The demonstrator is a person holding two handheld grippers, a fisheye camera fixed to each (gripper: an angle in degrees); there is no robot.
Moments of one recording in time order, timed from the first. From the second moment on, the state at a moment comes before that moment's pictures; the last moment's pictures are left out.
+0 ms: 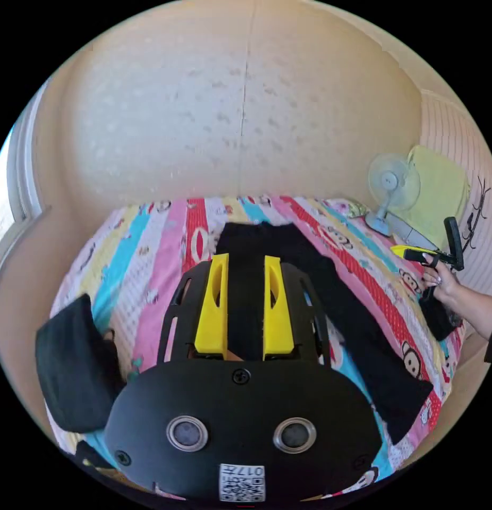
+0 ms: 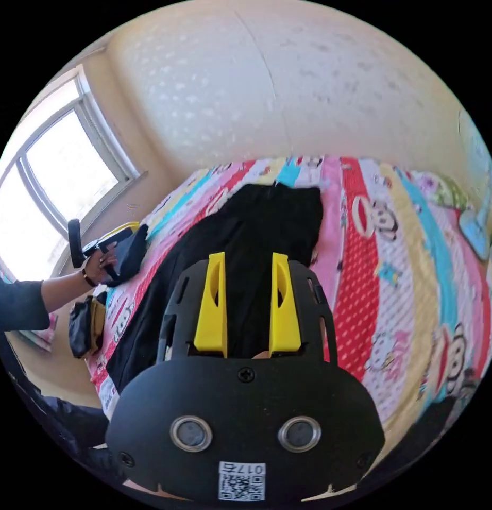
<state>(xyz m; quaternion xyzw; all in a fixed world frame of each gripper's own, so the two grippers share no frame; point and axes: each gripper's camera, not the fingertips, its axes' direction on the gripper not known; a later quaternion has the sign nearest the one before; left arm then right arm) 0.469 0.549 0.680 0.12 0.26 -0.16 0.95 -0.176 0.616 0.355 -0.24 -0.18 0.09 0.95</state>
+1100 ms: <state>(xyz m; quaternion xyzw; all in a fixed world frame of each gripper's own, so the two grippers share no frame) 0.628 0.696 0.408 -0.07 0.40 -0.30 0.87 -0.445 0.886 0.259 -0.46 -0.32 0.25 0.79</state>
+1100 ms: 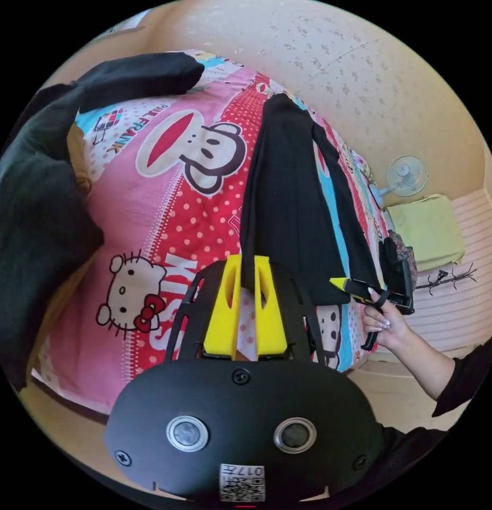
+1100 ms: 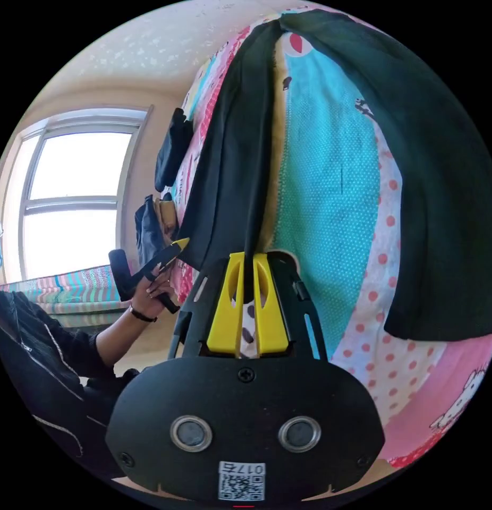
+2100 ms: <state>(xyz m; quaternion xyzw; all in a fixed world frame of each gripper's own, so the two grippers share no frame) 0.912 0.443 0.222 -0.05 0.52 -0.32 0.79 -0.231 0.924 0.120 -0.38 -0.12 0.29 0.87</state>
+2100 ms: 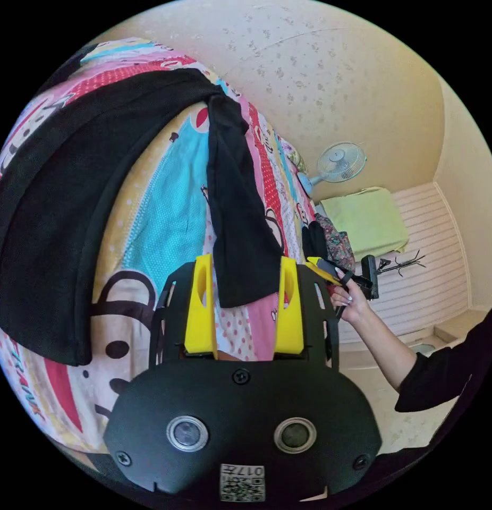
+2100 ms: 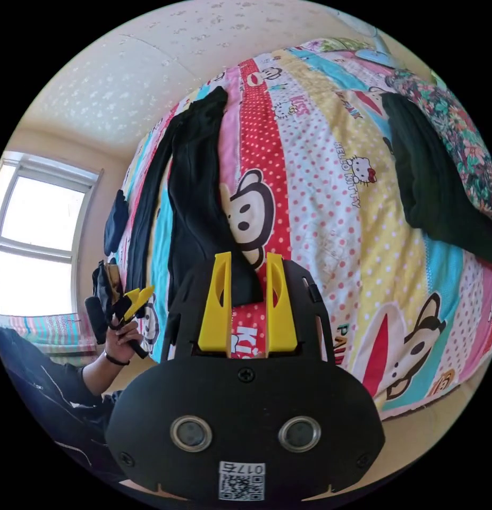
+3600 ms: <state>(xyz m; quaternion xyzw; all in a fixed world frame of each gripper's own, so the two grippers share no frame) 0.849 0.567 0.160 -0.13 0.50 -0.28 0.81 -0.278 1.054 0.032 -0.40 -0.22 0.41 0.79</state>
